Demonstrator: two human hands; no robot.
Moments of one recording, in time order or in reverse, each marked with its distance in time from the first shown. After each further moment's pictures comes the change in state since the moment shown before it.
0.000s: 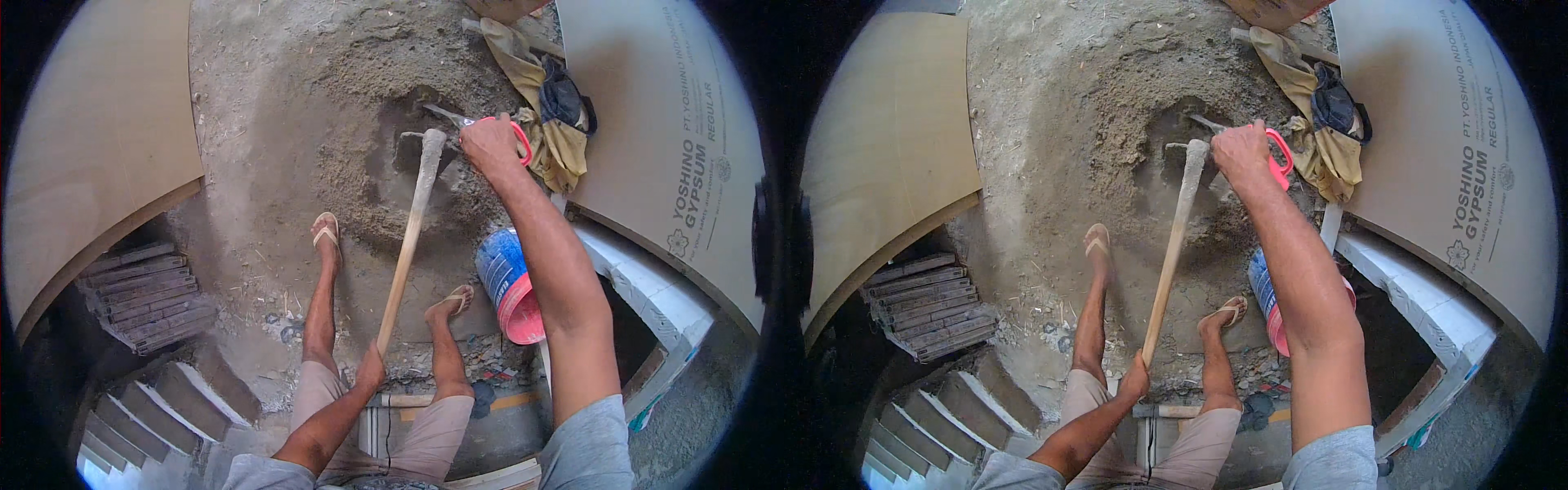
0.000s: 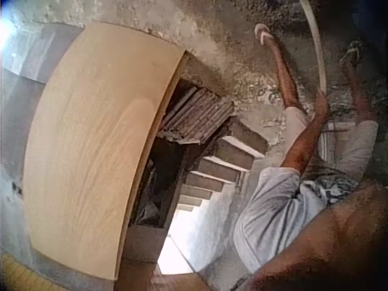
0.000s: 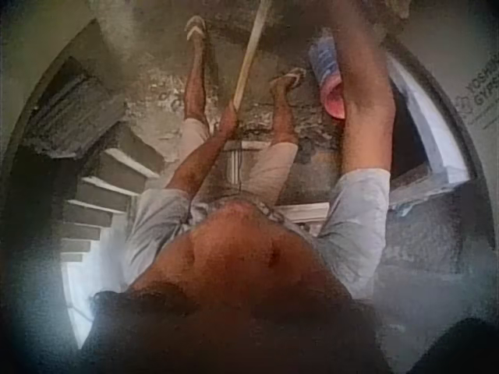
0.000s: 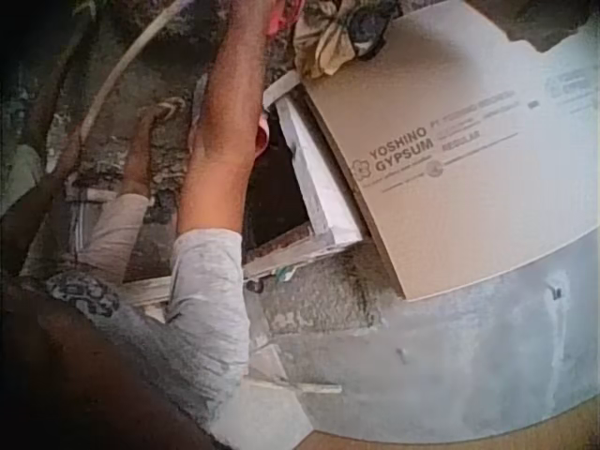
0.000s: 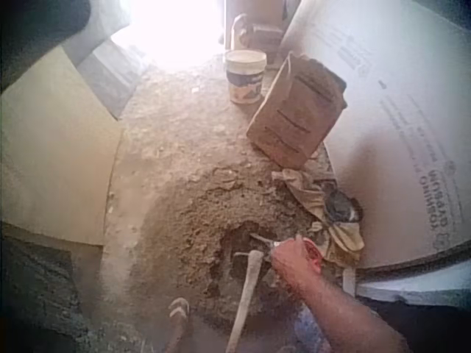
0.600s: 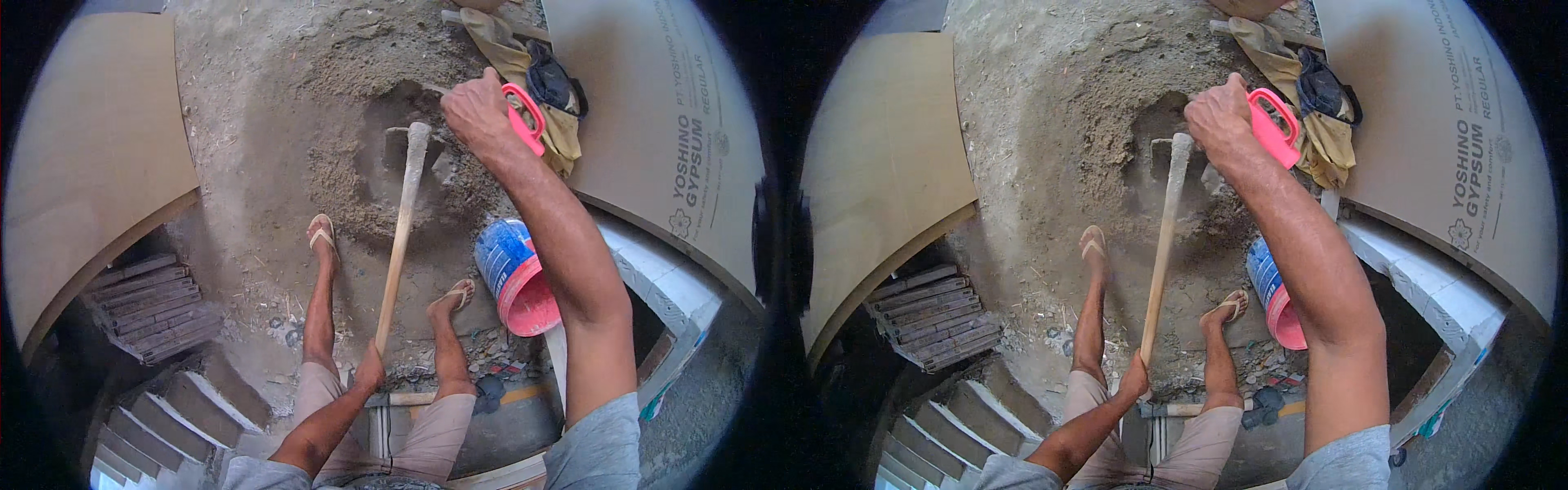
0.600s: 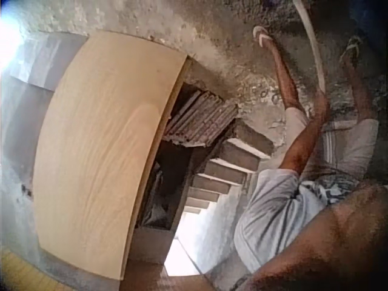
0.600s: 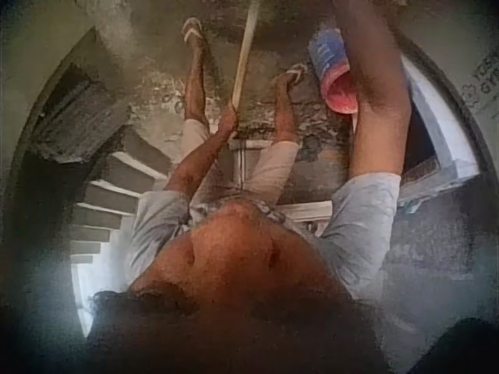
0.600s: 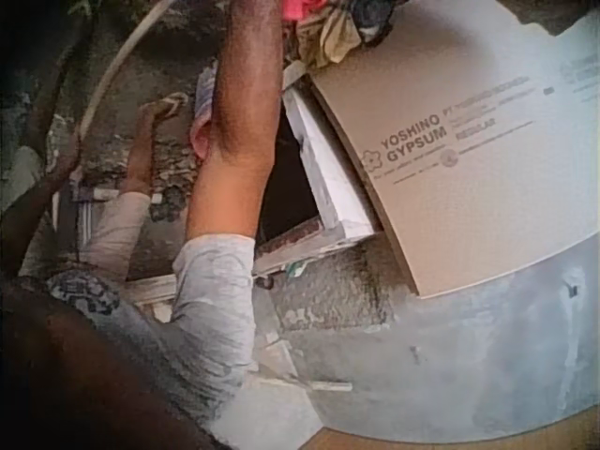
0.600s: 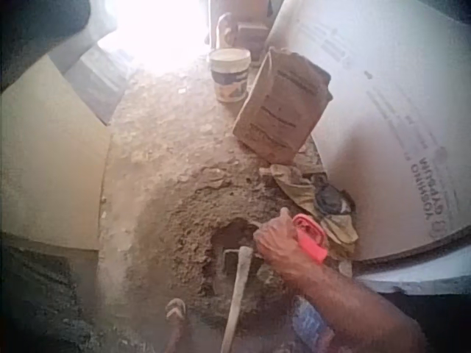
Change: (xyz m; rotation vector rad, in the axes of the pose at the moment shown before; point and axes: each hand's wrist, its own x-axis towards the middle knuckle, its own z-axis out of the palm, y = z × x) left_hand 0.007 -0.018 0.010 0.034 -0.023 0.056; right_hand 0.000 0.016 -0.052 -0.119 0.082 -0.018
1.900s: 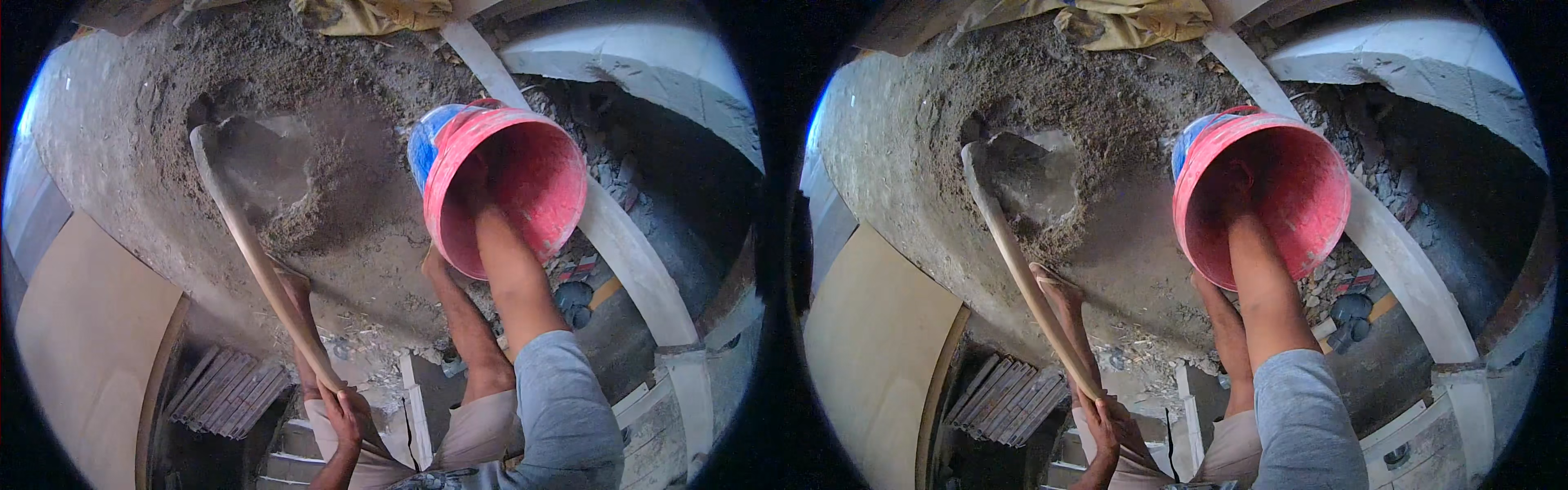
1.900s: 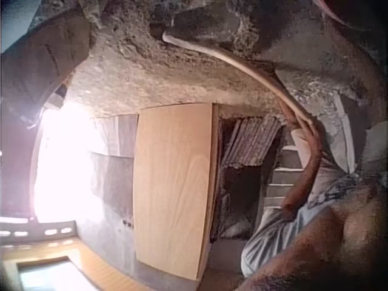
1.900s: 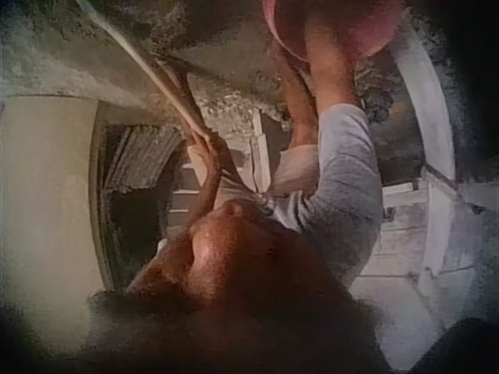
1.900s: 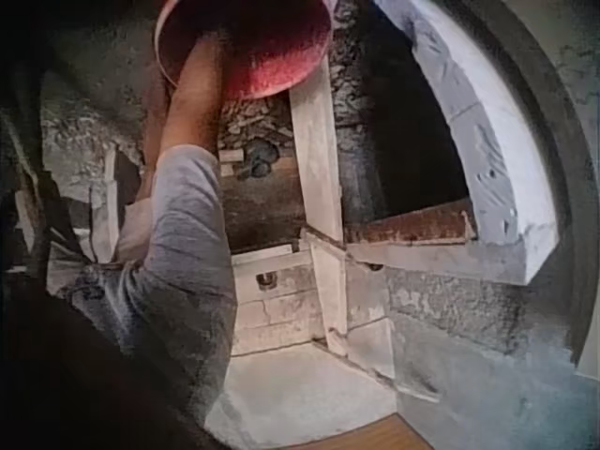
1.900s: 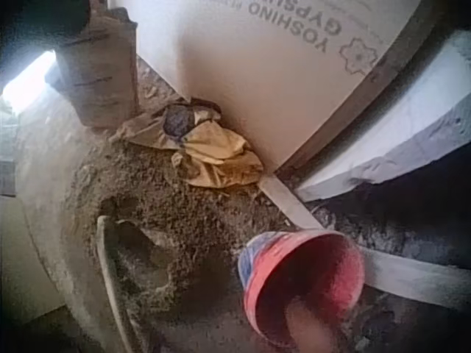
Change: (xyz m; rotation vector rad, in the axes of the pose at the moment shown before) left_hand -0.063 0.063 0.020 -0.141 0.263 0.056; right_hand -0.347 -0.108 0.537 0.865 -0.145 0.900
